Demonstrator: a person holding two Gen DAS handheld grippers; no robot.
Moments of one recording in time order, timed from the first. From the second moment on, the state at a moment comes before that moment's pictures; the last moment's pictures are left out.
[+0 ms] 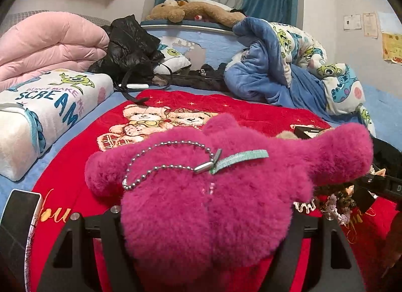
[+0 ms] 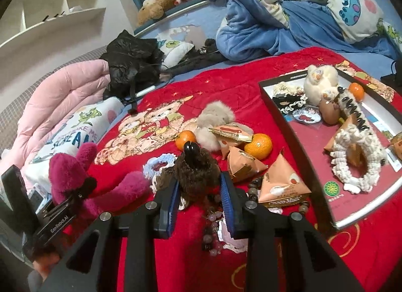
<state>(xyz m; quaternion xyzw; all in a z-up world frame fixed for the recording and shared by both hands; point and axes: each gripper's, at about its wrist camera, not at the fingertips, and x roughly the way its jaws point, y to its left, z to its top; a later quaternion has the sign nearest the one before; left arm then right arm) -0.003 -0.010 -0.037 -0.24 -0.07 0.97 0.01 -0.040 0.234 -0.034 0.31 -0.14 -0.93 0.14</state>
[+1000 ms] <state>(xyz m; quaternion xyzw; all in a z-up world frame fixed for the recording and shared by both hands) 0.054 0.246 0.023 -0.21 0.01 0.95 0.23 0.066 0.420 0.004 0.22 -0.22 -0.95 0.06</state>
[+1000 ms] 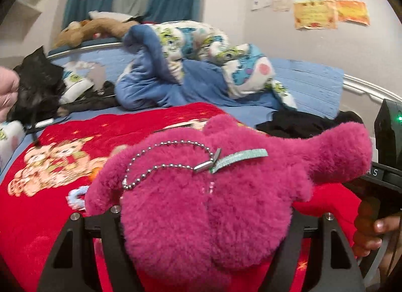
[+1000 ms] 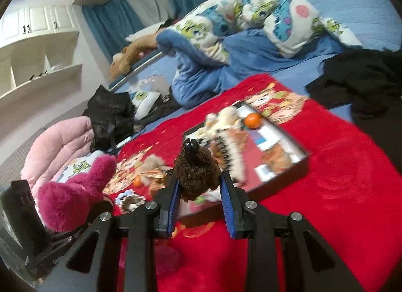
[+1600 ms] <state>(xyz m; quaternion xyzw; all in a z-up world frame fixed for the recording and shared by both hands) 0.044 0.328 0.035 -0.21 0.05 0.94 0.27 0.093 0.469 0.017 0.19 -0.25 -0.95 0.01</state>
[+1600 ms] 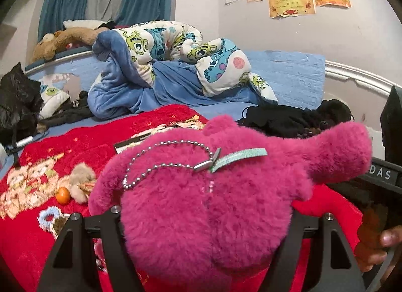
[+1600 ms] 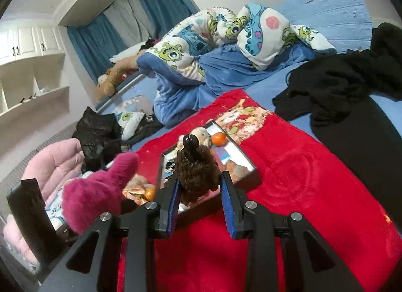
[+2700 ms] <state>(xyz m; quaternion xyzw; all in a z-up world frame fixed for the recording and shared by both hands) -0.184 0.393 0.033 -0.28 0.07 0.91 0.29 -0.039 0.484 0.003 0.15 -0.26 -0.95 -0.09</state>
